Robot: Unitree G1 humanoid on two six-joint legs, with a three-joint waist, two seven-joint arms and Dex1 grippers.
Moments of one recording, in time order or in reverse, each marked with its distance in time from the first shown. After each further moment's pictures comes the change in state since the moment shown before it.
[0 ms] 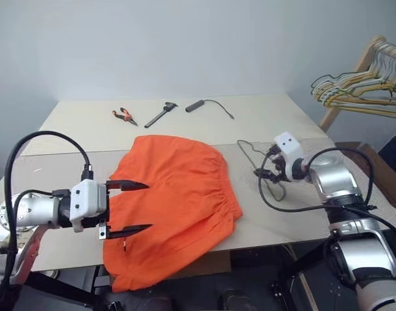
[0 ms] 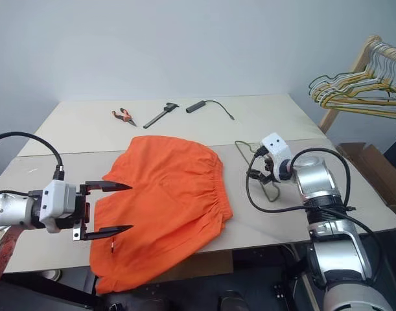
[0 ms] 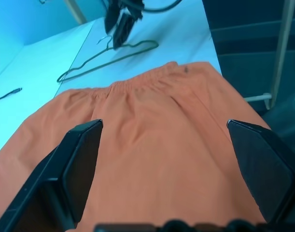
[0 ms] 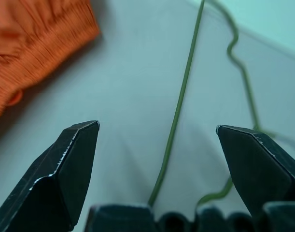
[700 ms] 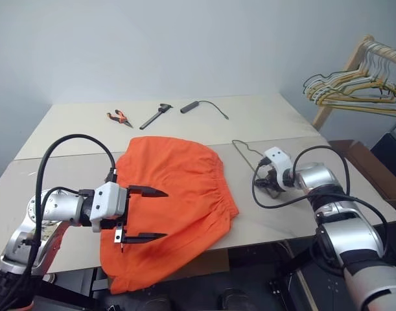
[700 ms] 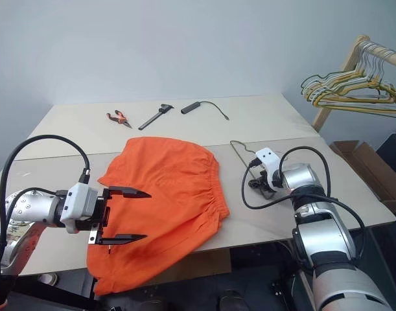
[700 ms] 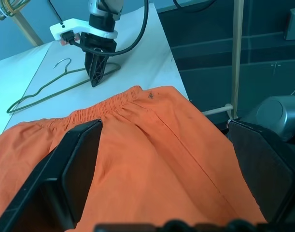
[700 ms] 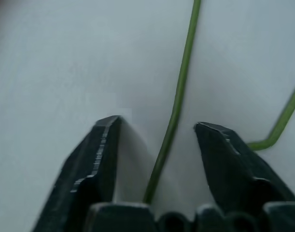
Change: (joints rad) left arm -0.092 -0.058 -0.130 0.010 0.013 0.026 -0.055; right arm -0.169 0.070 0.084 0.461 -0.082 -0.115 0.004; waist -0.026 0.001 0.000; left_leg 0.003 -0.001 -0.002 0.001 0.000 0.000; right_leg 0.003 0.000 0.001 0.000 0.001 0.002
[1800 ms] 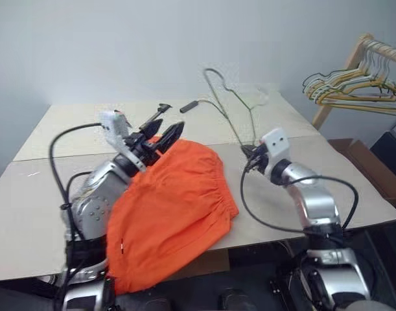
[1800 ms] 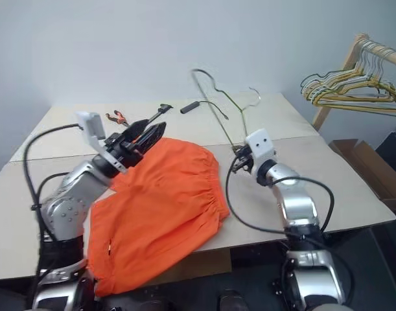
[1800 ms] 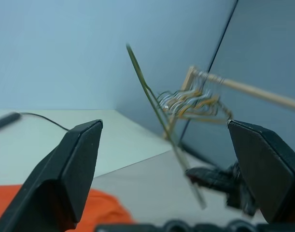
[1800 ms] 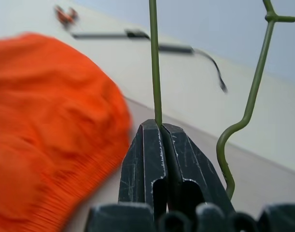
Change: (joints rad) left arm -0.377 -0.641 0.162 0.083 -0.359 0.575 0.978; right arm 0.439 0.168 -0.151 -0.947 0.159 -0.284 -0.201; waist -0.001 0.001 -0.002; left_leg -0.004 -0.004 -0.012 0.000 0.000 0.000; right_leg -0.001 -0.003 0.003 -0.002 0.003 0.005
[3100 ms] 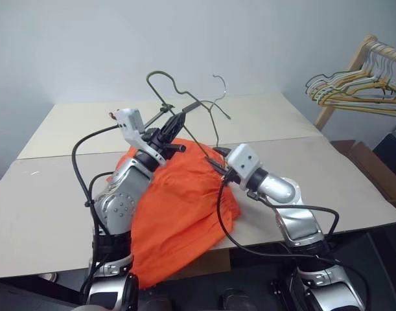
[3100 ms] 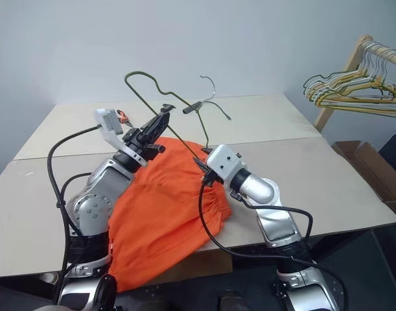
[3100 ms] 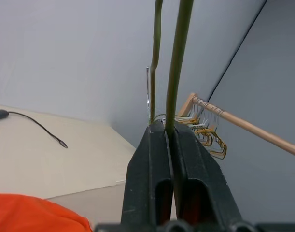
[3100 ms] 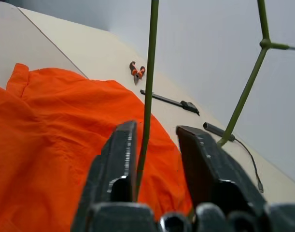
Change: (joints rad) left arm -0.028 -0.080 -0.046 0.032 0.047 -0.137 0.039; right arm 0.072 -0.014 0.168 -0.170 -0.105 -0.175 0.009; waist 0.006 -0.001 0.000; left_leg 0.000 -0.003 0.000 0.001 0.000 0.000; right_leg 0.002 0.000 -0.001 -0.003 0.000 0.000
